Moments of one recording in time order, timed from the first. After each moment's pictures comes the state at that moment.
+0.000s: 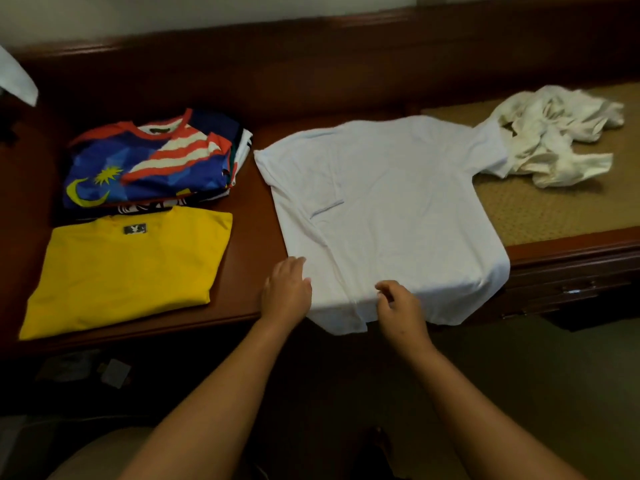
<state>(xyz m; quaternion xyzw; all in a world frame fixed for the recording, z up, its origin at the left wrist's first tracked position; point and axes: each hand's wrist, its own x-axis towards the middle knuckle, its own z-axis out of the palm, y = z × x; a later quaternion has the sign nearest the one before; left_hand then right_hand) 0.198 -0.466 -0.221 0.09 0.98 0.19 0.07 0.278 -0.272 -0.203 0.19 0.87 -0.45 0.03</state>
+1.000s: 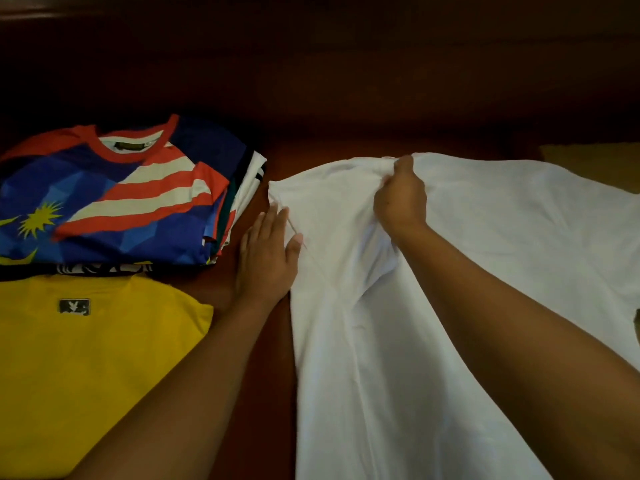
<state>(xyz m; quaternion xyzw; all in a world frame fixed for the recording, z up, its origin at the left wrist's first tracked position) -0.073 -0.487 -0.261 0.00 0.99 0.17 -0.01 -0.148 -0.287 -0.206 0.17 0.92 -0.36 0.01</state>
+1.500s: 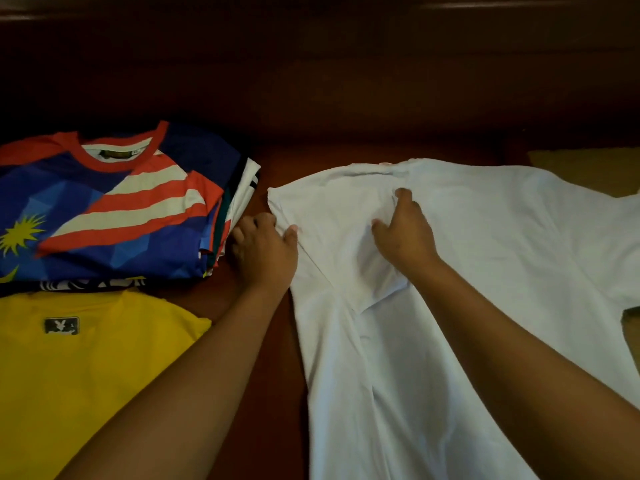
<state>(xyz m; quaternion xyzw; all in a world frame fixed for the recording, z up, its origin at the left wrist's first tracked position) -0.097 -0.470 -0.238 -0.16 0.97 0.19 -0.02 -0.114 -0.276 -0.213 0.16 0.93 -0.31 0.07</state>
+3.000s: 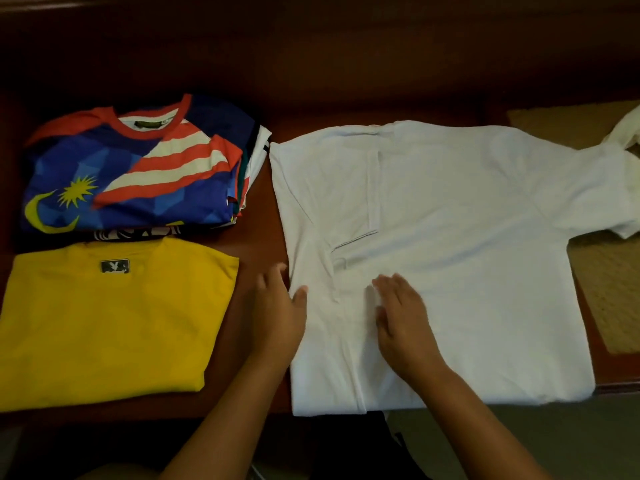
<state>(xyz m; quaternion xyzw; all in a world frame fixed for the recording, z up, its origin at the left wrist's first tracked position) 0.084 -0.475 -0.213 -0.18 0.94 0.28 0.08 0.125 -0.289 -0.235 -0.02 0.96 -0.28 0.06</state>
